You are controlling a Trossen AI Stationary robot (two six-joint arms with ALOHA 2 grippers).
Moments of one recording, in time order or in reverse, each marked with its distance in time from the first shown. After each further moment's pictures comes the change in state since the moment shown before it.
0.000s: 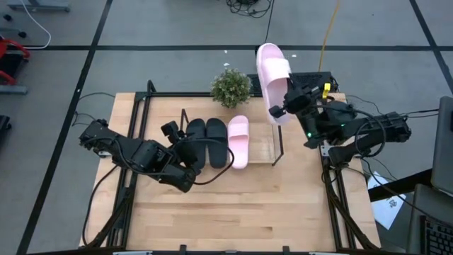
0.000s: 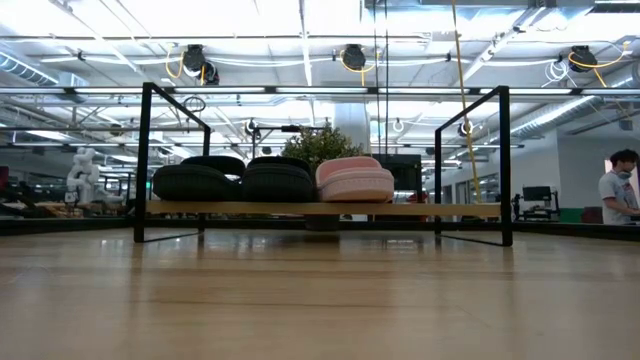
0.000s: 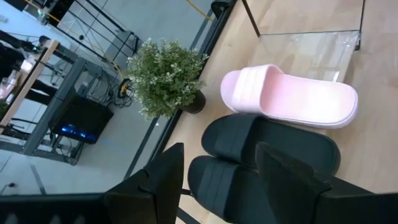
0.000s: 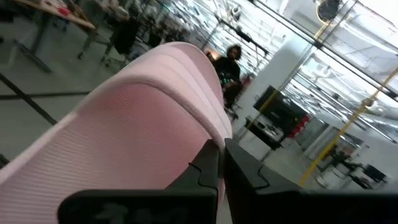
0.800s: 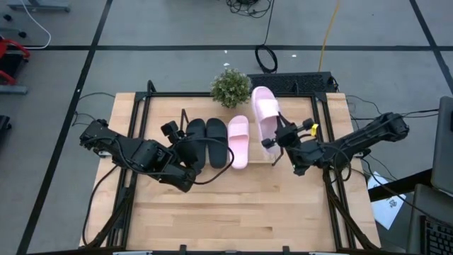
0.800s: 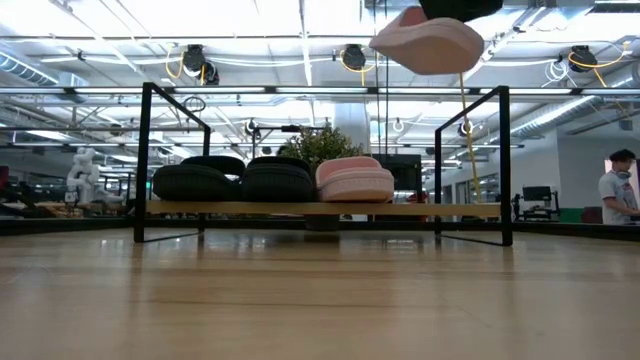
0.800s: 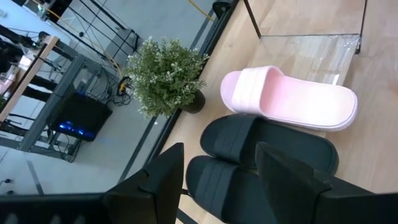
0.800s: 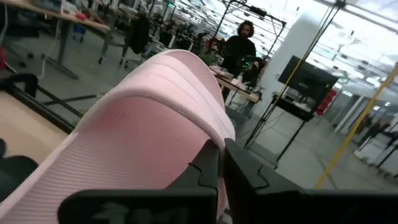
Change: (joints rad) left arm 0.003 0.000 0.000 0.001 0.000 -0.022; right arm 0.148 0.012 -0.555 0.332 0.132 0.404
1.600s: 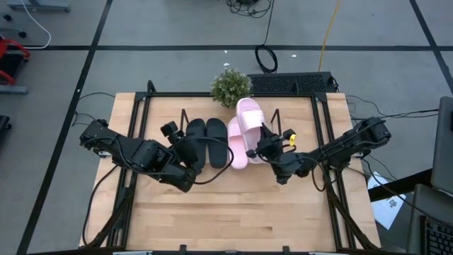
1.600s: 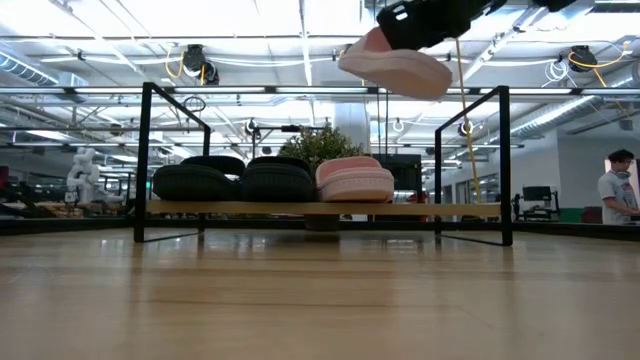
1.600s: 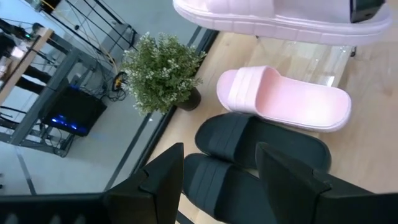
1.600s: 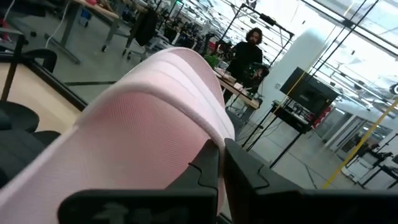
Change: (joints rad) left arm 0.000 0.000 0.000 0.000 0.016 -0.034; right arm 0.013 0.292 0.068 0.204 -0.001 -0.096
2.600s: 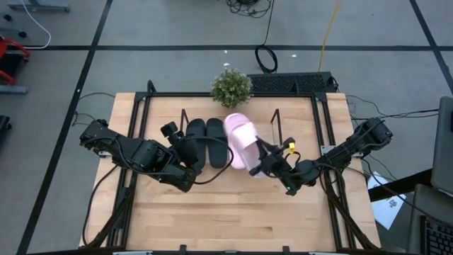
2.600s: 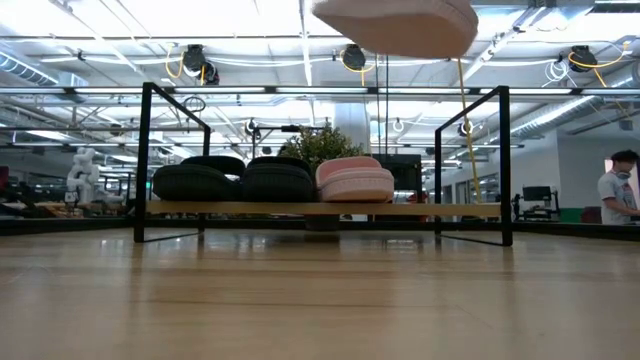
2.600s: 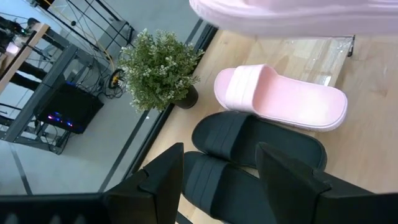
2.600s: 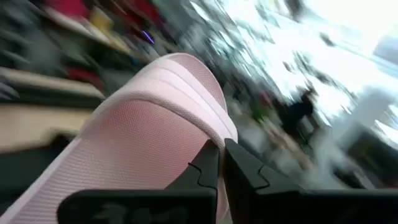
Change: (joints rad) left arm 0.000 0.000 0.000 0.000 0.013 -0.015; right arm 0.151 -0.007 0.000 0.268 -0.194 -0.268
